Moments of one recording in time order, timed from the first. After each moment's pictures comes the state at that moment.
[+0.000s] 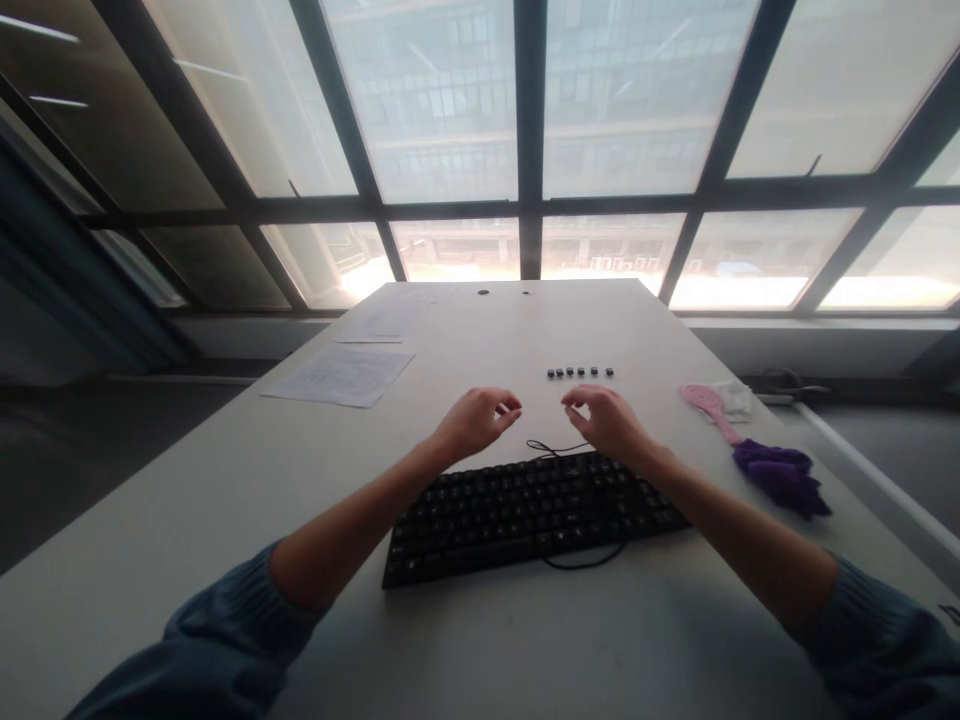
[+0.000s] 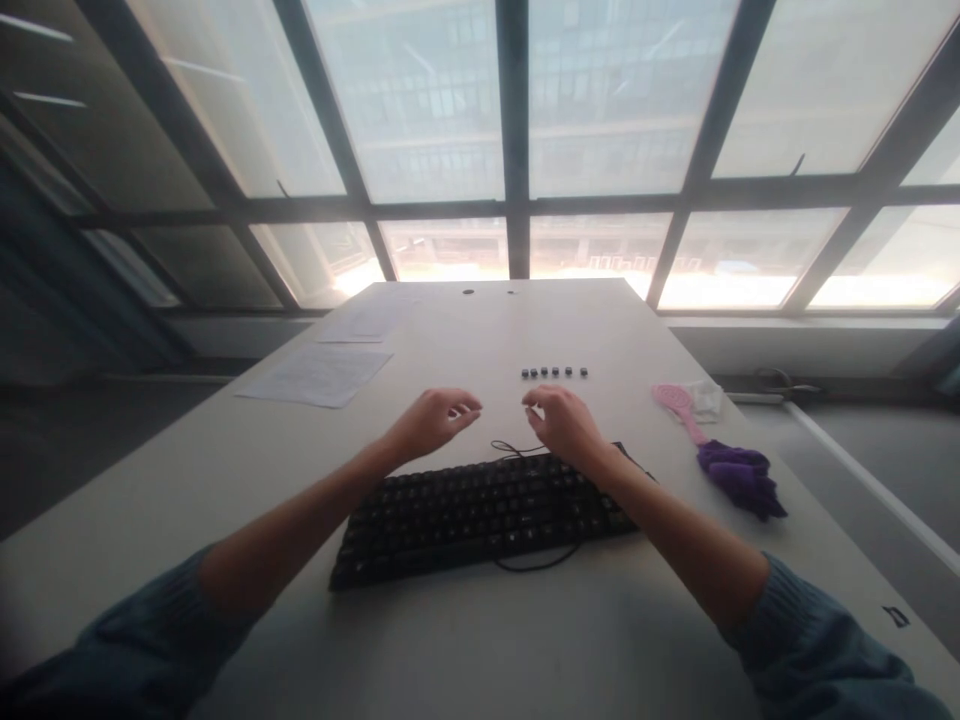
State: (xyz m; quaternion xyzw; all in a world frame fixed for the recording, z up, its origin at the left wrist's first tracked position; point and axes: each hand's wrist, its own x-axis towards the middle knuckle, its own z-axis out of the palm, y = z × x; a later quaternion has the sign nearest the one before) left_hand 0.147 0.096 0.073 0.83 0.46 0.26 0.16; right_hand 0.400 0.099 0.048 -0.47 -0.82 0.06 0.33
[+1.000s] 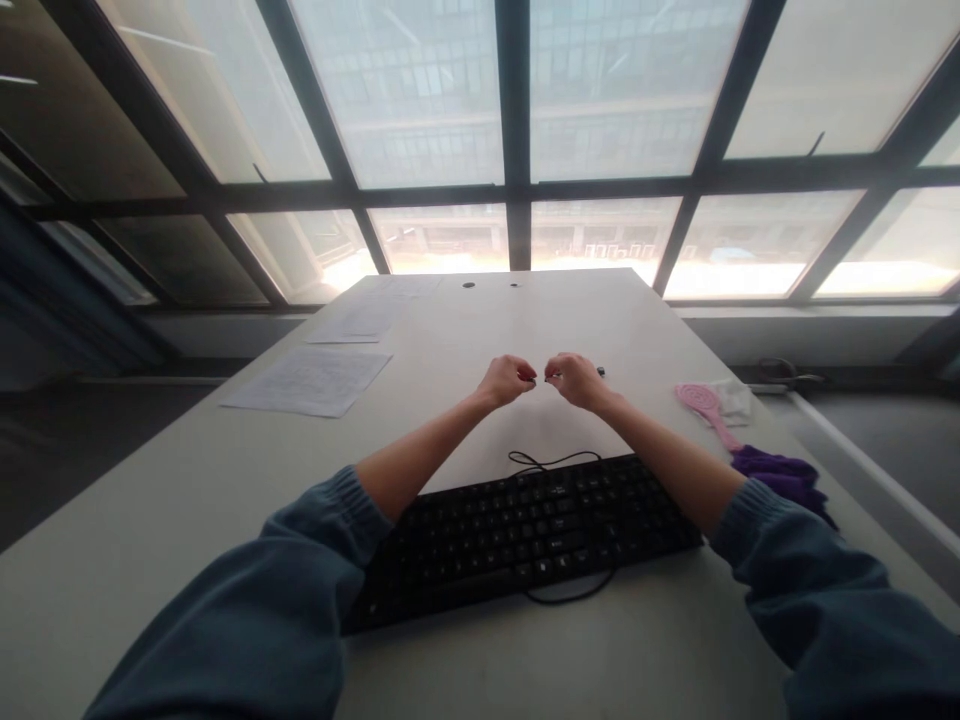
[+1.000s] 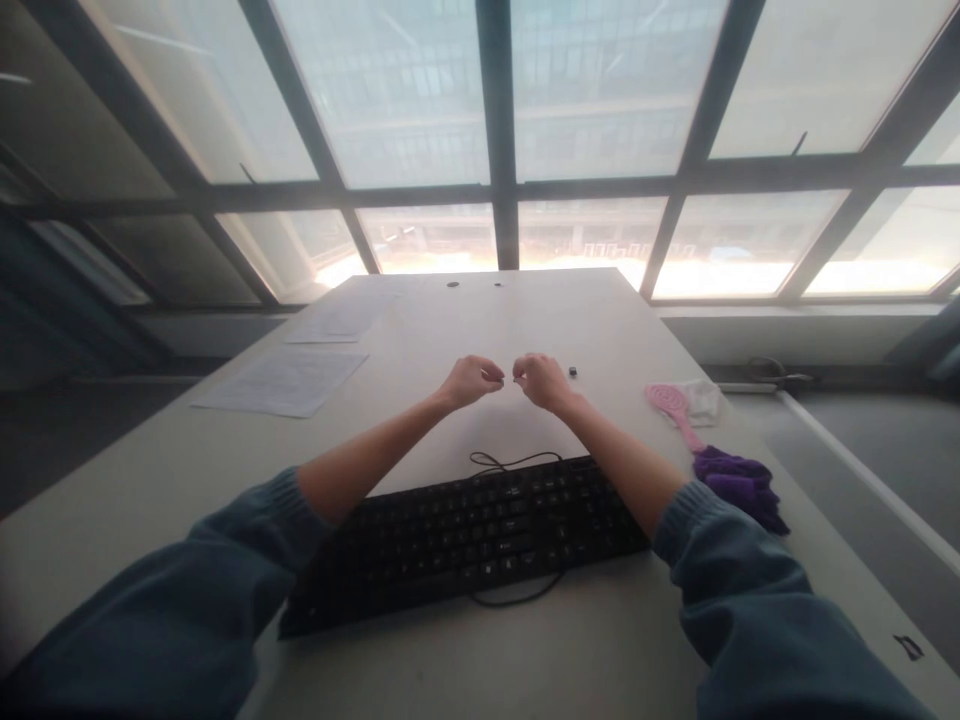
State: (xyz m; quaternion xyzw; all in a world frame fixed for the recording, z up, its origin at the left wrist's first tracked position) left_hand 0.214 0.218 0.043 0.77 0.54 0.25 0.22; right_hand 0.404 0.223 0.027 -0.51 -0.83 0.06 0.22
